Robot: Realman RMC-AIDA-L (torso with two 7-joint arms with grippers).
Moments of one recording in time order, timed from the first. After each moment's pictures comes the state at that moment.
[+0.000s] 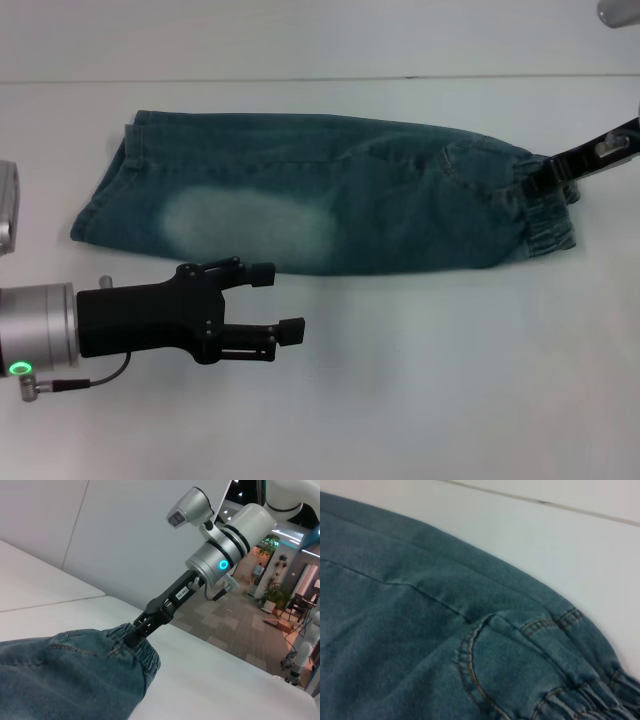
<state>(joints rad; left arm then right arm) -0.49 -2.14 0.66 0.62 2.05 1.68 -1.37 0.85 1.99 -0.86 -0.77 -2.71 -1.26 2.46</state>
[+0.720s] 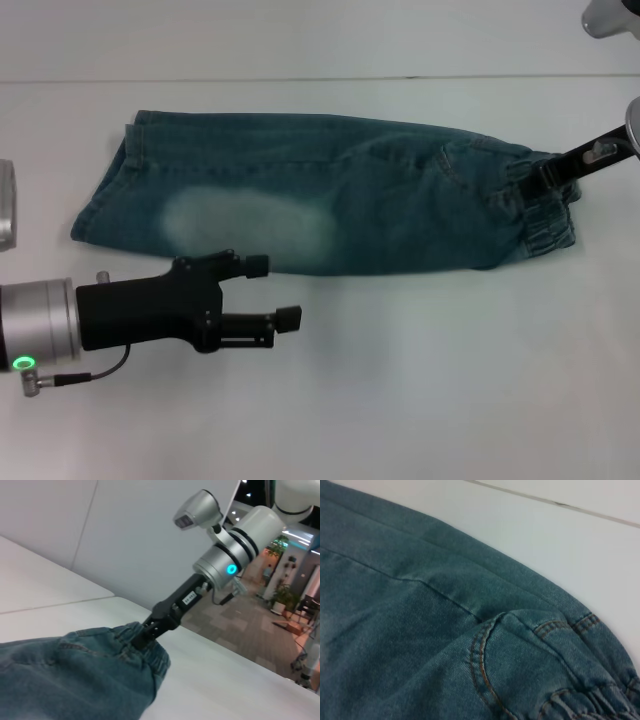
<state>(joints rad) -0.48 -2.14 0.65 0.62 2.04 1.65 -1.37 0.84 2.01 -0.89 -0.77 -2.70 -1.23 2.43</state>
